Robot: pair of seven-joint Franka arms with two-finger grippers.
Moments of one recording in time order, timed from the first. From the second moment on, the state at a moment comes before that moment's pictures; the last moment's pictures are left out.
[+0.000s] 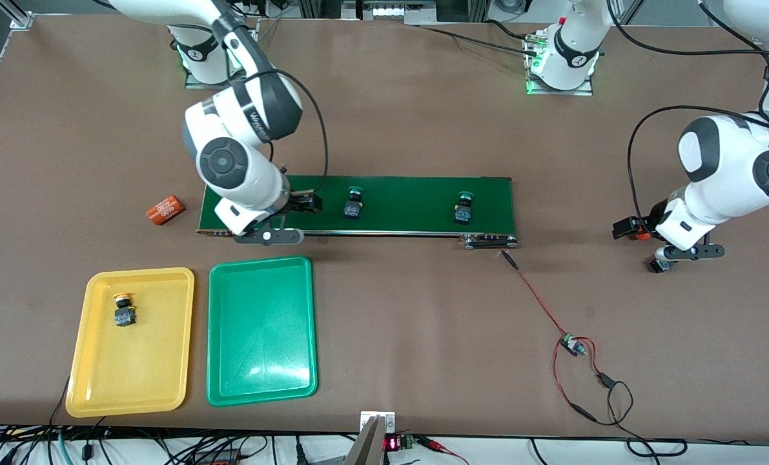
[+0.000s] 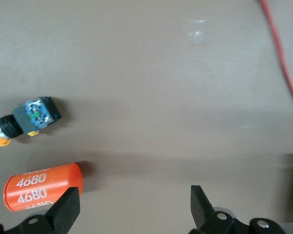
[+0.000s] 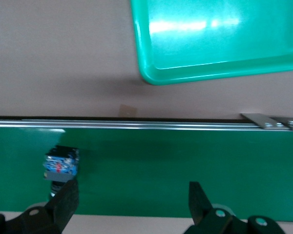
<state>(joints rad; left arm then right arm) 0.40 0.30 -0.26 -2.10 0.01 2.32 0.04 0.49 0.46 0.05 -1.65 0.09 1.98 0.51</state>
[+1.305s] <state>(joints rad) 0.54 0.38 -0.26 -2.10 0.24 2.27 1.09 0.40 0.05 -0.14 -2.09 0.09 2.29 0.16</state>
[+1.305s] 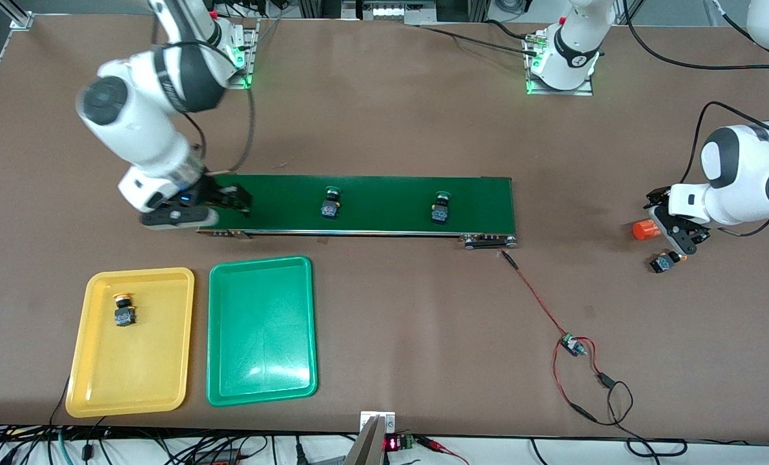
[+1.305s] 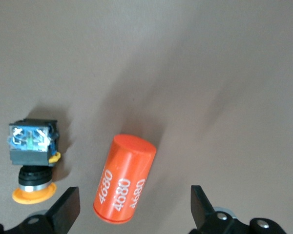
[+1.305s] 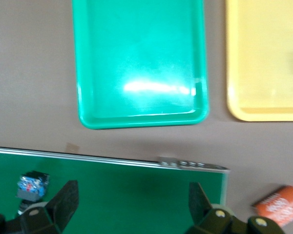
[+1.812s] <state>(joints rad) 0.59 0.44 -0.26 -2.10 0.26 2.27 1.17 0.37 -0.10 -0.07 -2.36 0.10 2.46 0.23</state>
